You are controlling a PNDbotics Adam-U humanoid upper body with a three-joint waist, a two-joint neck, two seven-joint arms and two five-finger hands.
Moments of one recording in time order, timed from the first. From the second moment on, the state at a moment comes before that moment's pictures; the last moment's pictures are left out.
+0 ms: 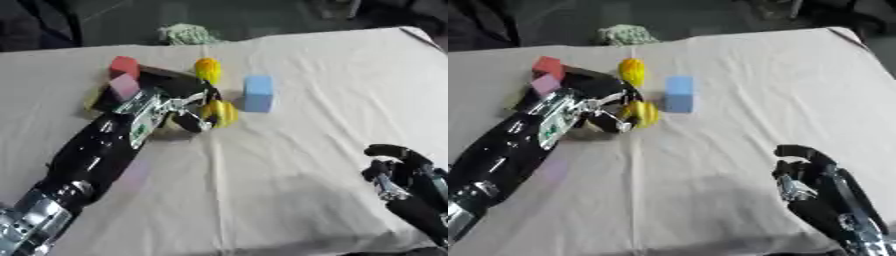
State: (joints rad) left arm -0.83 0.32 -0.38 -0.97 -0.95 -0.21 -0.31; right arm 0.03 -0.26 0.20 -1.89 0.05 0.00 0.09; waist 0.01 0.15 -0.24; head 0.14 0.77
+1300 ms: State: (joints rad) left arm -0.82 0.48 -0.29 -1.00 -0.98 0.03 -0.18; right arm 0.03 -0.25 0.19 -1.89 0.06 0.00 0.08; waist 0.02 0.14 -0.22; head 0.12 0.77
